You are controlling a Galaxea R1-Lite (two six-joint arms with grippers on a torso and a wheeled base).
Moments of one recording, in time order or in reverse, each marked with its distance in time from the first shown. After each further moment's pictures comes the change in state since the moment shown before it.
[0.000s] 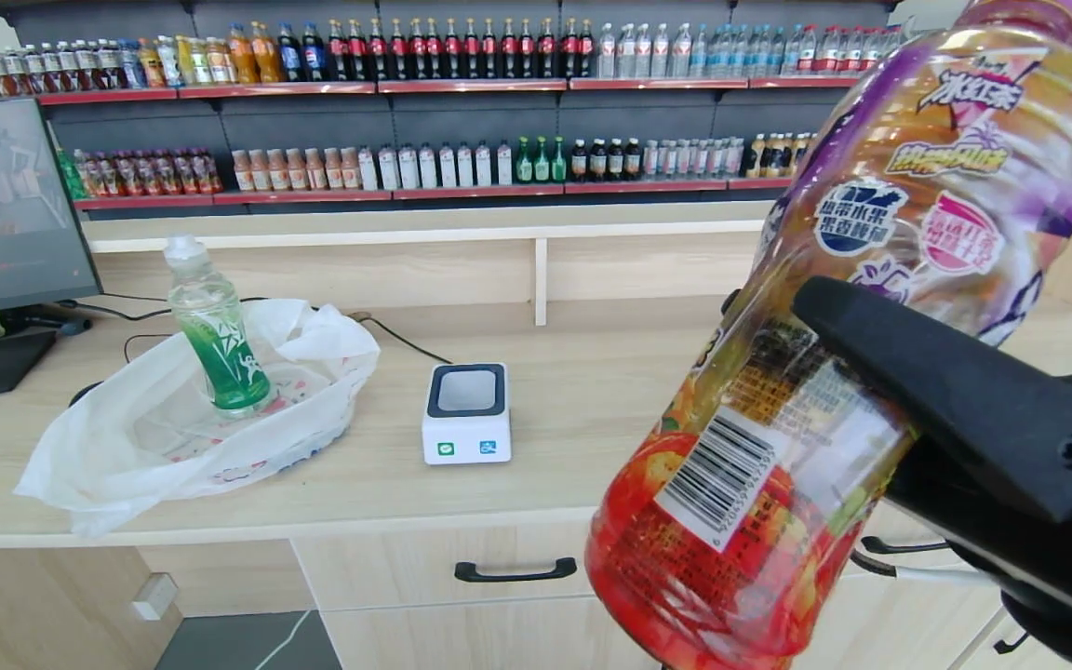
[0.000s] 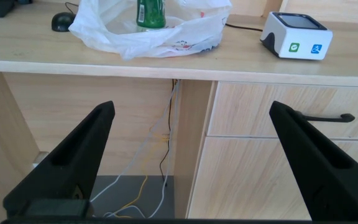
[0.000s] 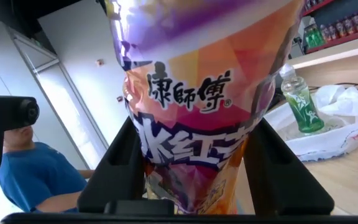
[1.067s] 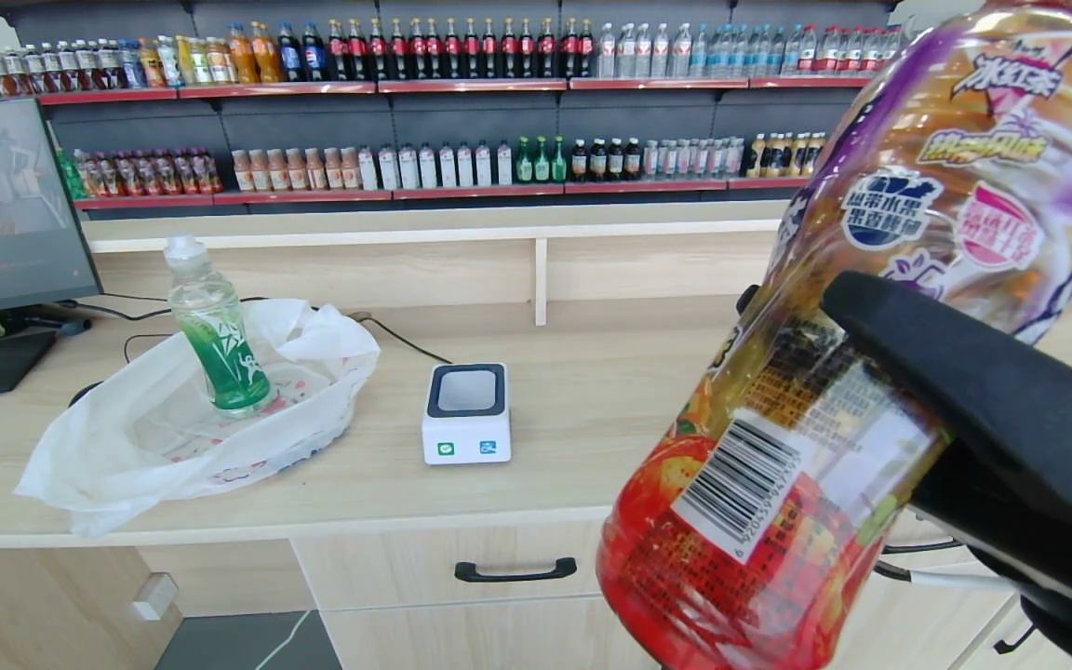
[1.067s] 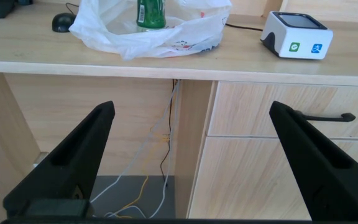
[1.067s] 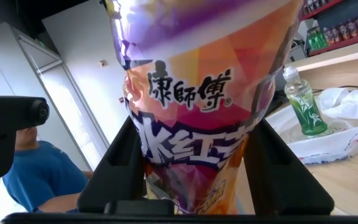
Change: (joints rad) left arm 0.000 0.000 0.000 0.000 0.000 0.004; right arm 0.009 -0.018 0.005 0.001 0.000 -0.007
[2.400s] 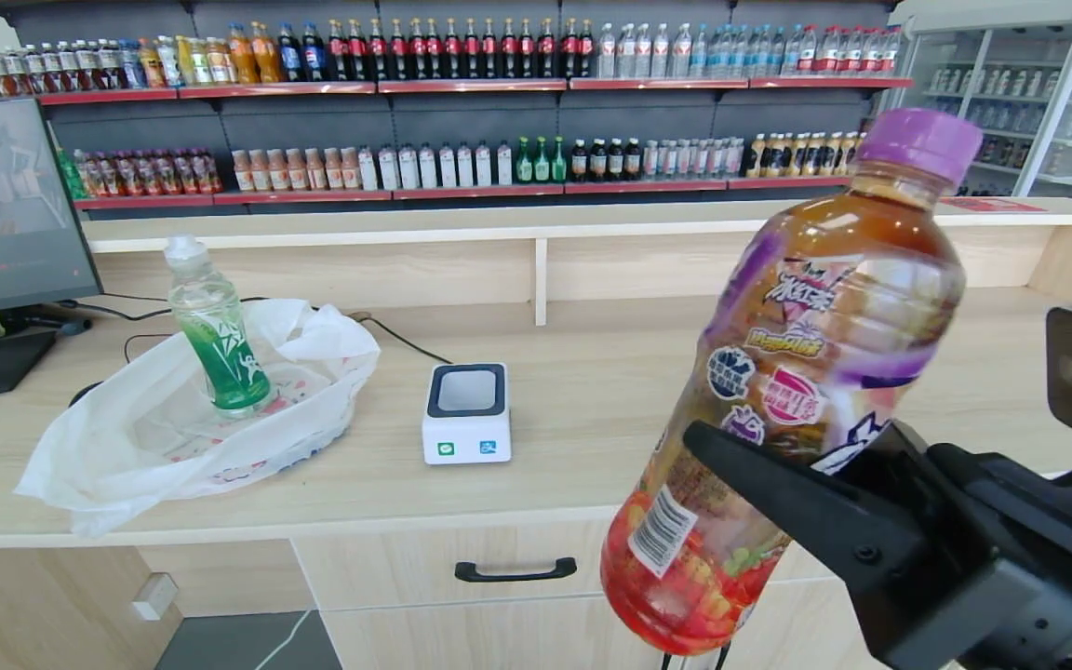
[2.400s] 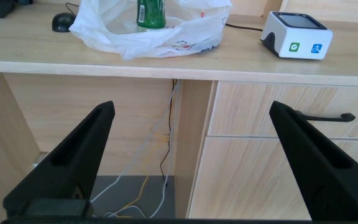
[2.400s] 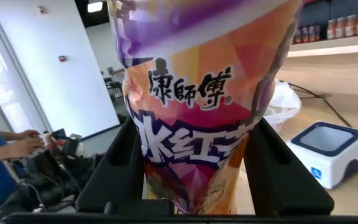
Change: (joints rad) left arm 0.000 0.000 0.000 0.000 0.000 -0.001; right arm -0.067 0.080 0.100 0.001 -0.004 -0.364
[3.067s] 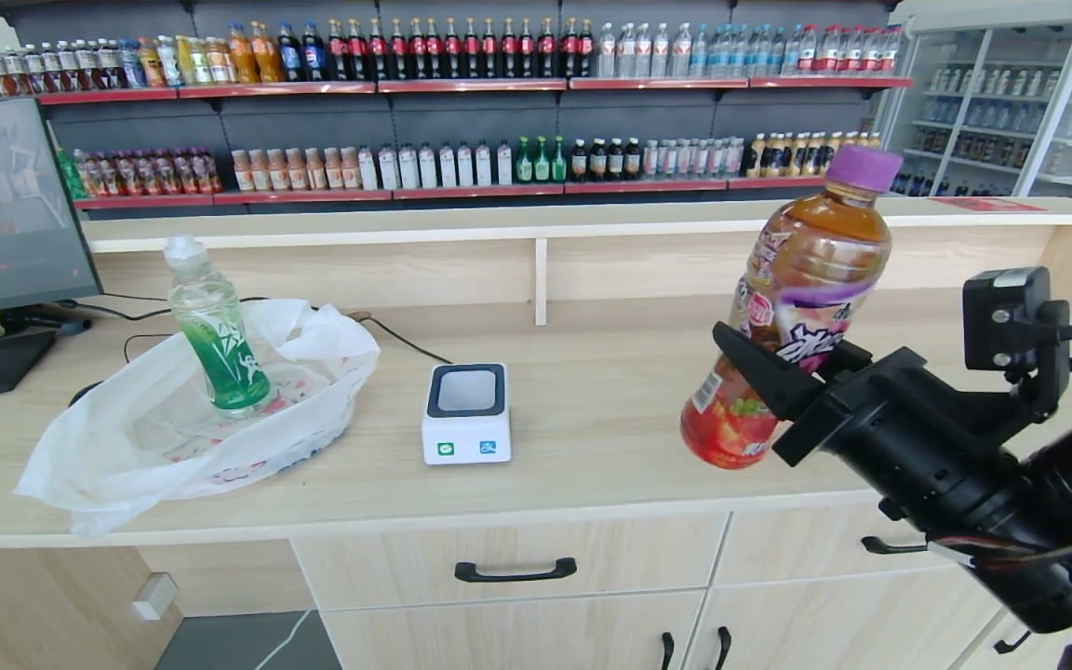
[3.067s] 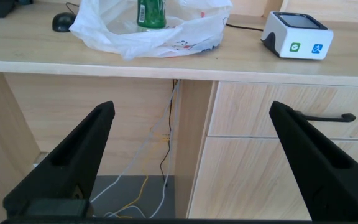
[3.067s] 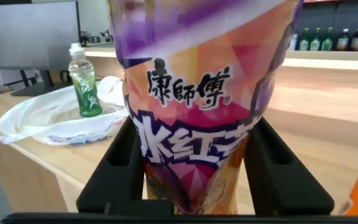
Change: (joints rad) left arm 0.000 0.000 0.000 0.000 0.000 0.000; right arm -0.264 0.128 -0.071 -0.002 -0.230 -0.270
